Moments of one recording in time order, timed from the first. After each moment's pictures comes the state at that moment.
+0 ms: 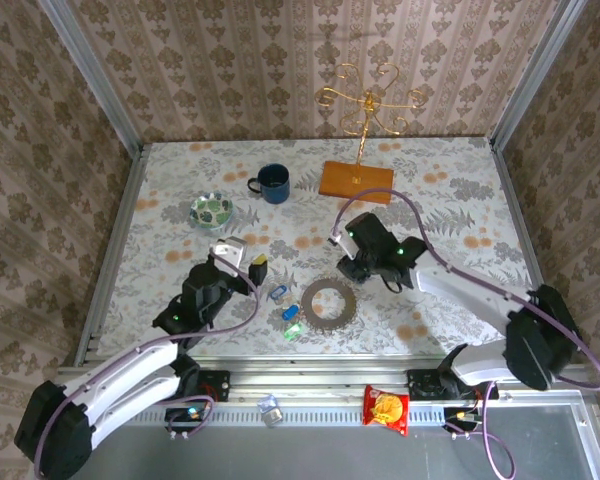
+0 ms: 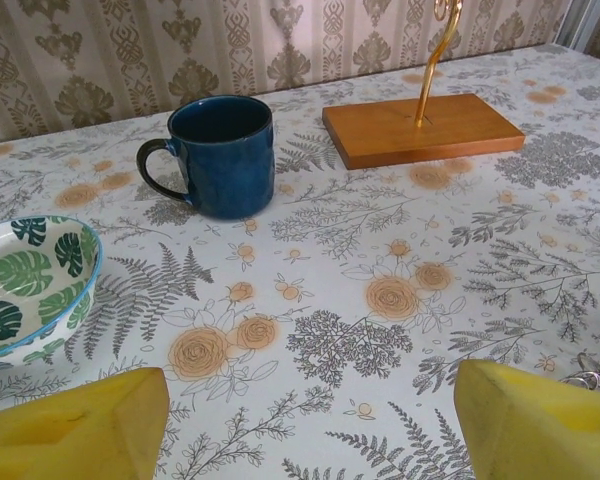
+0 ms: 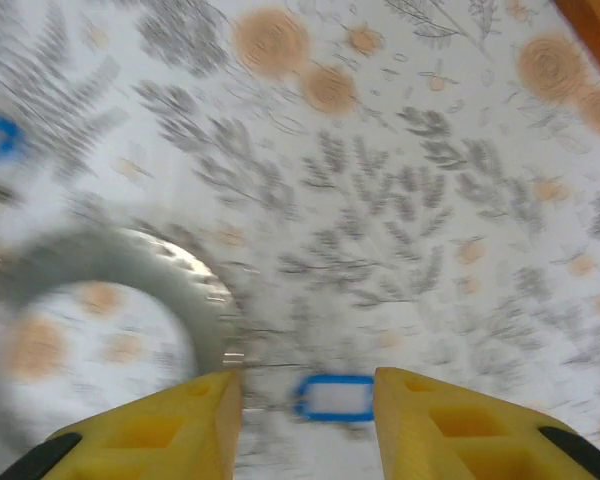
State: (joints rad) left arm -0.68 0.76 0.27 0.22 -0.18 -0.07; right arm 0.70 1.34 0.92 -0.52 0.09 -0.04
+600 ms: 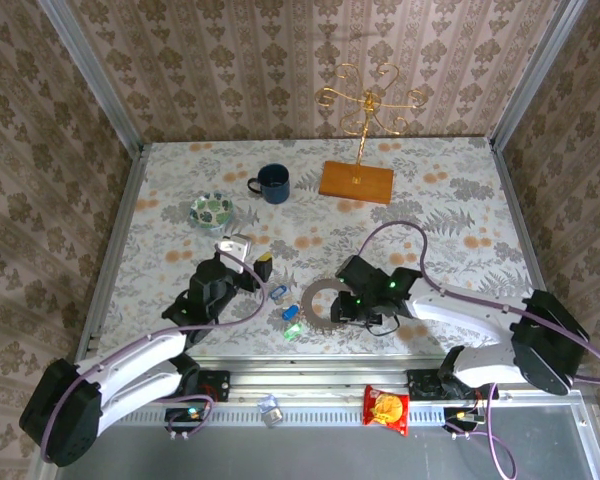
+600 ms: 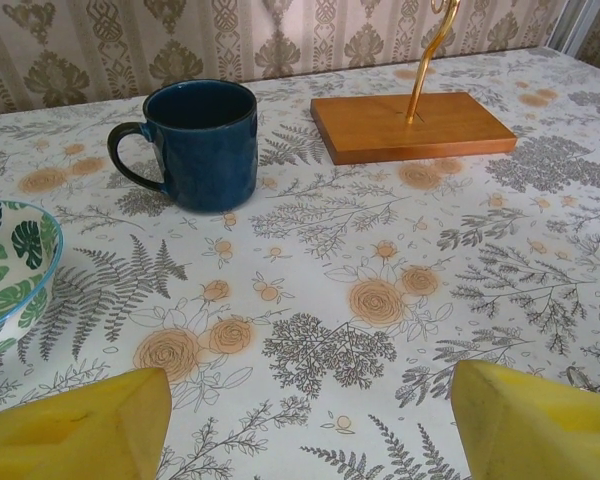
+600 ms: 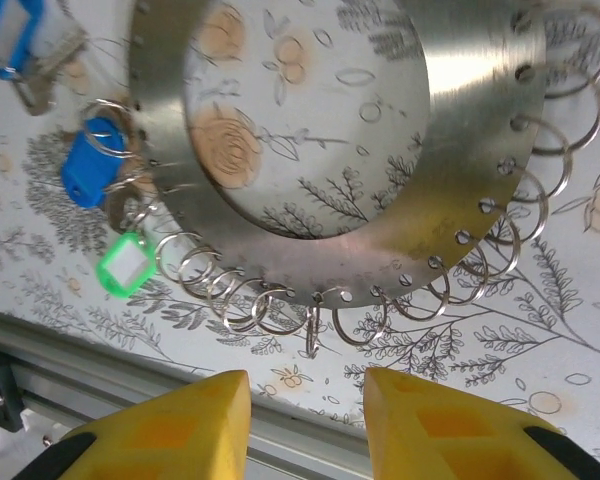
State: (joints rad) left arm -0.68 0.89 0.27 0.34 -0.16 -0.12; right arm 0.88 1.32 0.75 -0.61 -0.17 1.00
